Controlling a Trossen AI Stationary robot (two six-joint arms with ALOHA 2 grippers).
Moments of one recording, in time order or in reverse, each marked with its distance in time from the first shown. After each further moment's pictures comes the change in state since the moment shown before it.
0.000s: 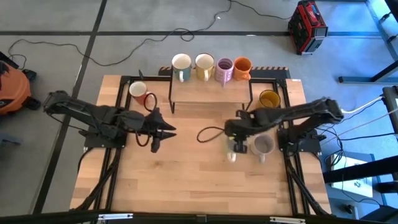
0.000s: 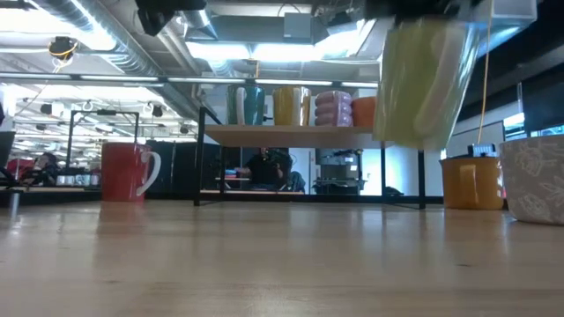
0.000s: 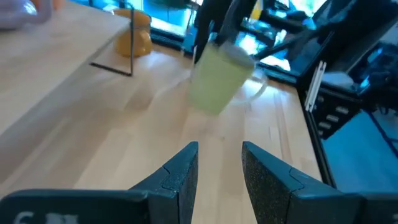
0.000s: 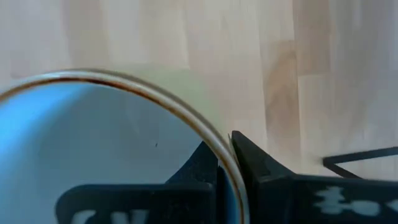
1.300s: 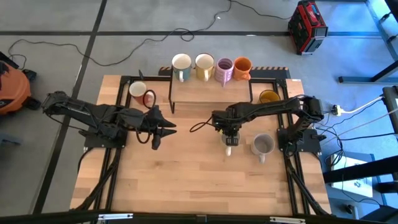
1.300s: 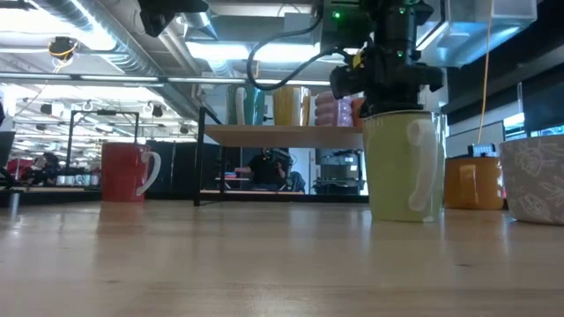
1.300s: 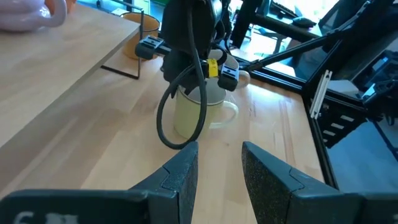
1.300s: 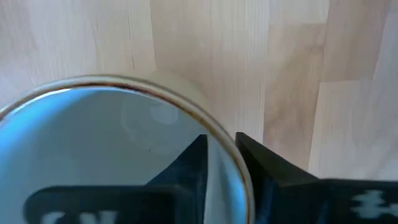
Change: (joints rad) left arm 0.030 -0.007 -0.001 0.004 0.000 -0.009; right arm -0.190 0.207 -0.057 0.124 -0.114 -0.243
